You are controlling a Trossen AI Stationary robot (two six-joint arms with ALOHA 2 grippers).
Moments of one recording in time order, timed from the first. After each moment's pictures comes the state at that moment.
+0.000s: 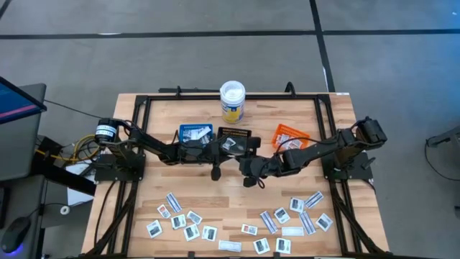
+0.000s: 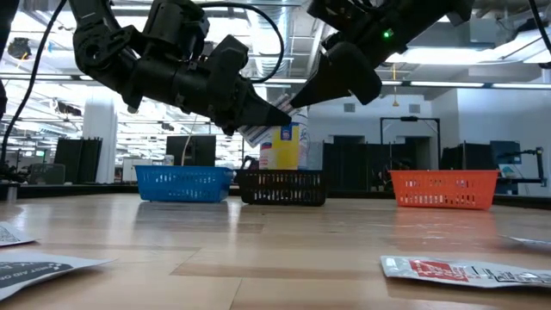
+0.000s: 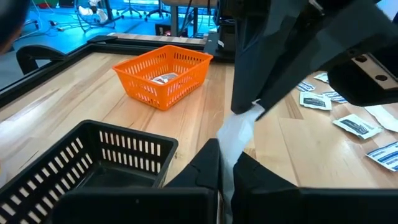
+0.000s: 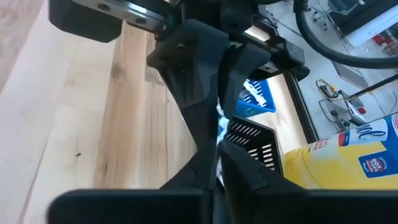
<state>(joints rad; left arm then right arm) -0.04 1.58 0.60 0.91 -0.13 -0.02 0.25 1.64 0.96 0.02 0.60 -0.23</state>
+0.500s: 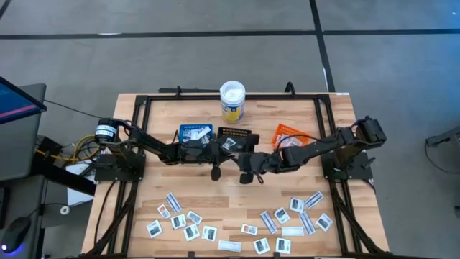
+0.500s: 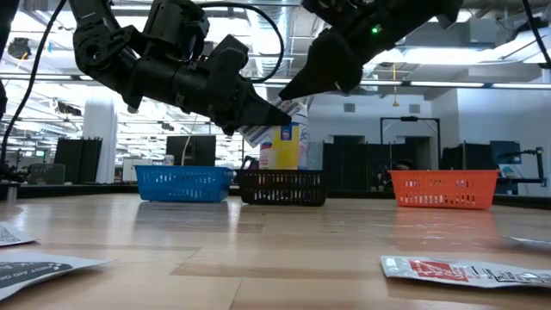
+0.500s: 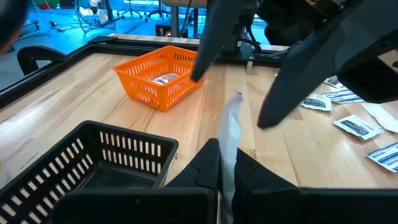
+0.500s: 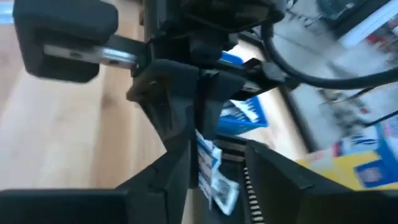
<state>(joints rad) -0.04 1.58 0.60 0.92 -0.13 -0.02 0.21 1.64 0.96 0.11 0.57 -0.21</state>
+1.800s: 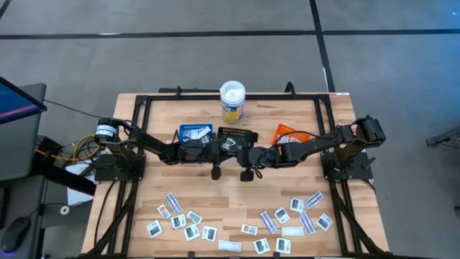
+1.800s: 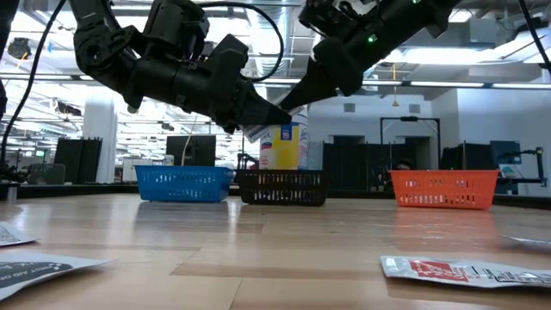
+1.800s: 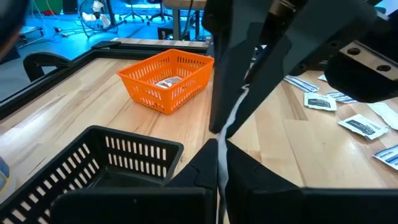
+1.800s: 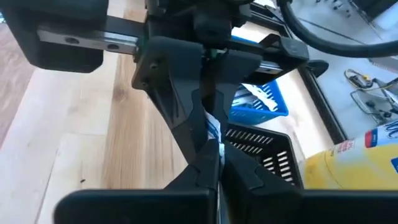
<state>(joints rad) -0.04 1.58 0.60 0.92 -0.13 0.00 0.15 1.64 0.97 0.07 0.45 -0.17</state>
